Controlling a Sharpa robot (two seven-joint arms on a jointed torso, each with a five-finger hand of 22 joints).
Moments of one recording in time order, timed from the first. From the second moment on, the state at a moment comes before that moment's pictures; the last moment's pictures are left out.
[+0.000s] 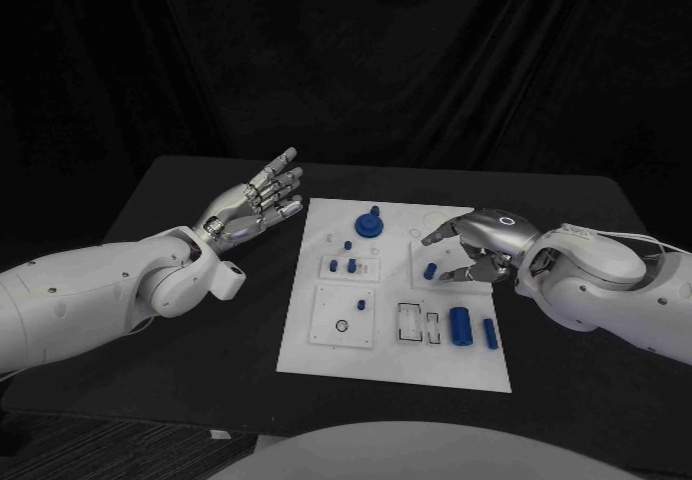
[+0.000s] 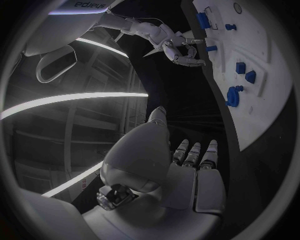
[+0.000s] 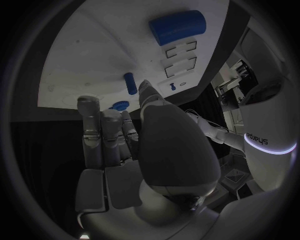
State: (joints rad) left arm 1.19 -0.91 -0.22 1.41 -0.35 -0.02 0.67; left_hand 1.54 0.19 -0.23 0.28 0.42 0.00 -0.20 0.00 0.00 0.04 0.10 0.08 0.02 0.00 0.16 0.00 0.00 0.16 0.02 0.28 0.01 0.07; right arm 1.25 -0.99 -0.25 1.68 -1.63 -0.37 -0.07; right_hand 1.50 -0.21 0.10 0.29 0.09 0.77 0.10 0.07 0.08 0.69 0.13 0.28 0.13 1.34 0.01 1.15 0.88 0.15 1.29 0.12 0.73 1.31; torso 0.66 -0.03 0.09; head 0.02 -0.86
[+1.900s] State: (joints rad) left arm 1.19 -0.91 -0.22 1.42 -0.35 -0.02 0.68; left_hand 1.56 0.20 -0.22 0.27 0.46 0.03 -0.12 0.00 0.01 0.05 0.13 0.09 0.02 0.00 0.16 0.00 0.00 0.16 0.02 0.29 0.01 0.08; right arm 1.22 -0.95 -0.25 1.65 -1.62 -0.40 -0.05; right_hand 1.57 -0.13 0.26 0.19 0.18 1.11 0.11 0.15 0.14 1.20 0.05 0.21 0.07 1.39 -0.02 1.10 0.82 0.13 1.35 0.09 0.75 1.31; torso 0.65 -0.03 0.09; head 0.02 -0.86
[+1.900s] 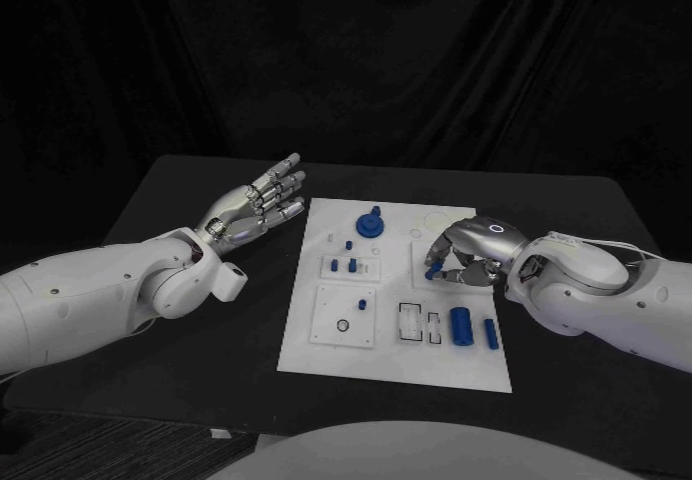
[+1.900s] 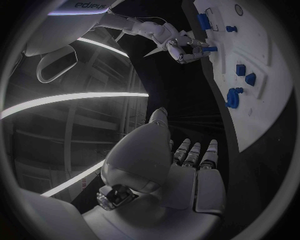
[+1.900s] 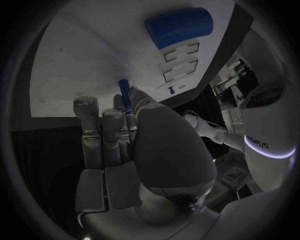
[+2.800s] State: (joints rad) left arm 1.18 -0.89 -0.22 1.41 -0.35 -0.02 0.68; left_hand 1.58 0.21 -0.21 0.25 0.47 0.04 -0.11 0.00 0.01 0.03 0.11 0.07 0.02 0.00 0.16 0.00 0.00 0.16 0.02 0.29 0.01 0.08; right arm 1.28 -0.85 -0.25 1.78 -1.55 -0.37 -0.01; right_hand 1.58 -0.12 0.28 0.18 0.19 1.12 0.11 0.13 0.16 1.22 0.05 0.17 0.07 1.46 -0.03 1.23 1.02 0.12 1.41 0.08 0.94 1.31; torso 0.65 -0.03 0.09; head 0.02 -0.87
